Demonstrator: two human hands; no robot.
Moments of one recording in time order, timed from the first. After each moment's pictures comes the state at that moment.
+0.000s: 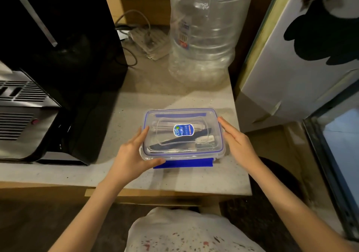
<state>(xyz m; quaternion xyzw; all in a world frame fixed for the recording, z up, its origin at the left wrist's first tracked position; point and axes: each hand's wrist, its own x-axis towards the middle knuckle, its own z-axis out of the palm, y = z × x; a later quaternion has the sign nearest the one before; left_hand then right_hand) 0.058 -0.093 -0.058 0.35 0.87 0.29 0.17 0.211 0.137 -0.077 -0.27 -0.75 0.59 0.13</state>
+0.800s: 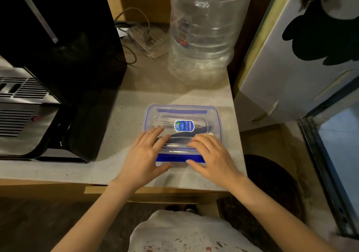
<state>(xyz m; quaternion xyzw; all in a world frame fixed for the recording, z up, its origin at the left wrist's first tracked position) 0.071 -0.083 -0.074 0.53 0.84 0.09 -0.01 0.206 0.084 -0.093 -0.05 -0.97 0.13 0.19</state>
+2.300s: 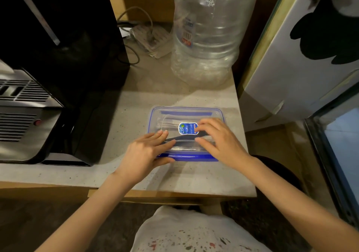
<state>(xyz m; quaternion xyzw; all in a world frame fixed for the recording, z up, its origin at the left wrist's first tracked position) 0.042 -0.083 -0.071 0.62 0.78 0.09 -0.03 0.176 0.120 -0.073 -0.07 -0.95 0.26 0.16</state>
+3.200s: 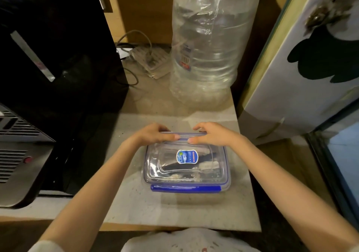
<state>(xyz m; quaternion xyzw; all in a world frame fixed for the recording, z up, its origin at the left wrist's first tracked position) -0.052 0.022 -0.051 0.35 0.81 0.23 0.40 0.088 0.186 -0.053 -0.21 -0.89 0.37 -0.15</state>
